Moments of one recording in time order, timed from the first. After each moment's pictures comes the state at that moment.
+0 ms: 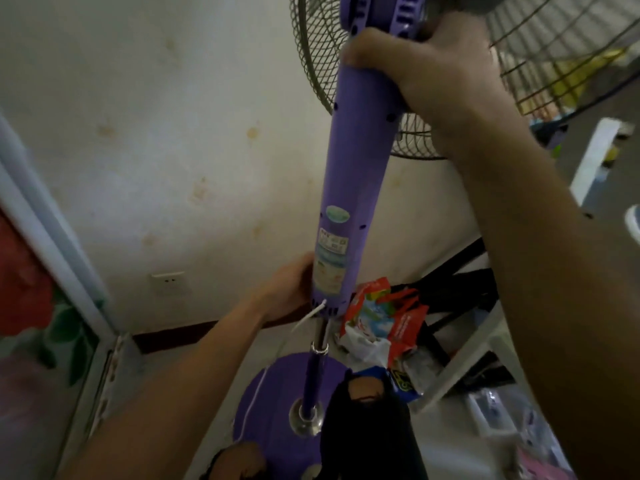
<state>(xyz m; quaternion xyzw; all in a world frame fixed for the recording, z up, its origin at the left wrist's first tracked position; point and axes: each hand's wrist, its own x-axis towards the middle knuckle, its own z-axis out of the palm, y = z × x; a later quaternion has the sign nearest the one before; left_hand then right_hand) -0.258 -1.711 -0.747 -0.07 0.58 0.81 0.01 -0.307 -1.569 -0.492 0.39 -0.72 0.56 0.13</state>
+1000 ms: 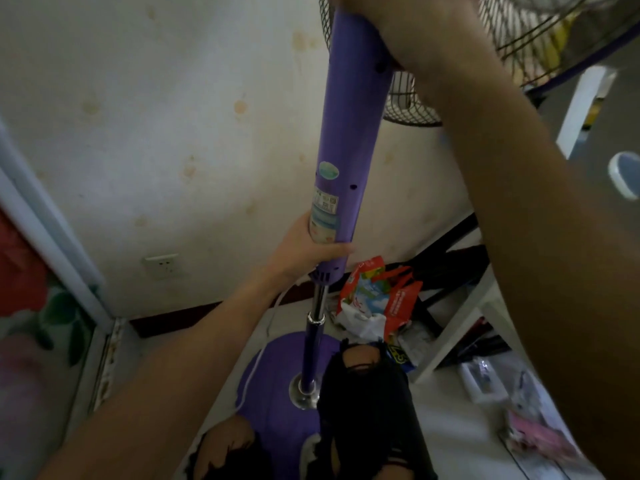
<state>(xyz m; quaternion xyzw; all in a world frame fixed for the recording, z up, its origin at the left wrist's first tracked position) -0.262 -1.693 -0.745 0.01 0.73 0.66 -0.15 -0.314 -1.569 -0.501 0.36 -0.79 0.48 0.14</state>
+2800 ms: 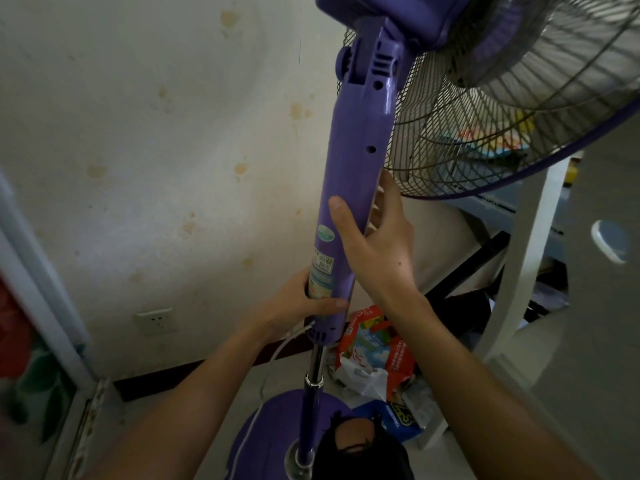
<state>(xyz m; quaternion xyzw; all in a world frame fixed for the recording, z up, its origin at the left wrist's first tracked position) -0.264 -1.703 -0.726 0.06 0.70 0.71 -0.08 -0.305 -1.573 -0.632 0.31 -0.67 0.65 0.16</state>
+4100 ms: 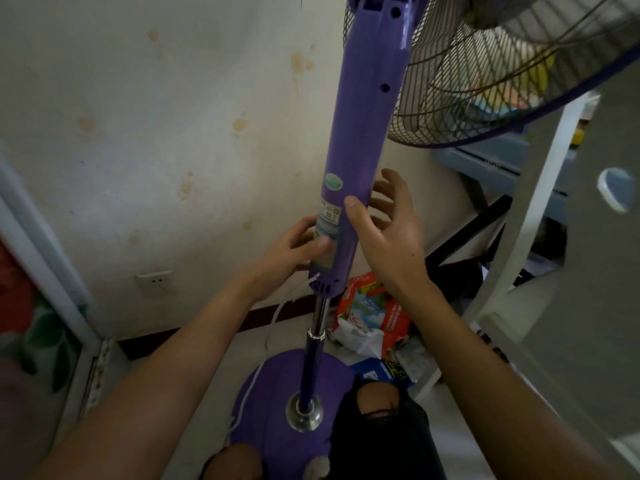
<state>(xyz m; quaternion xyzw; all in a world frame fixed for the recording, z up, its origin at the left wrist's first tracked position) -0.245 -1.718 -0.731 0.04 0.71 0.69 -0.09 -0.296 -1.551 -0.679 0.29 -0.72 0.61 0.15</state>
